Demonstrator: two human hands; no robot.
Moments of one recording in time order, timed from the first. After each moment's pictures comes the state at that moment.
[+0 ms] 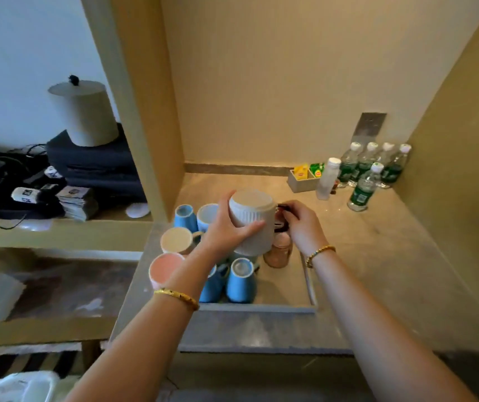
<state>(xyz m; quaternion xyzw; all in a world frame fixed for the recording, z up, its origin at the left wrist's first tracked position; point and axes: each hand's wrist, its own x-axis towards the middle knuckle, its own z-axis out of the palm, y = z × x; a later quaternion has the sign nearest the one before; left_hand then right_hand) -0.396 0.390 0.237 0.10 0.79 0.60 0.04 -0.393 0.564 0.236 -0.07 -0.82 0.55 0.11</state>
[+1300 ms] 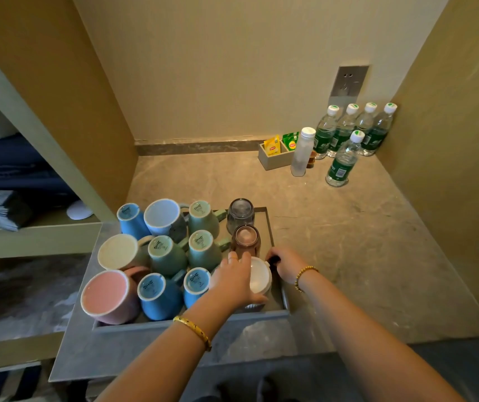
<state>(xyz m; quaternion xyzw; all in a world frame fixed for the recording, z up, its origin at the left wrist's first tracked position) -0.402 0.500 0.125 0.19 0.96 0.10 0.21 -0.413 0.656 0.105 -0.10 -0.92 0.31 -0.21</state>
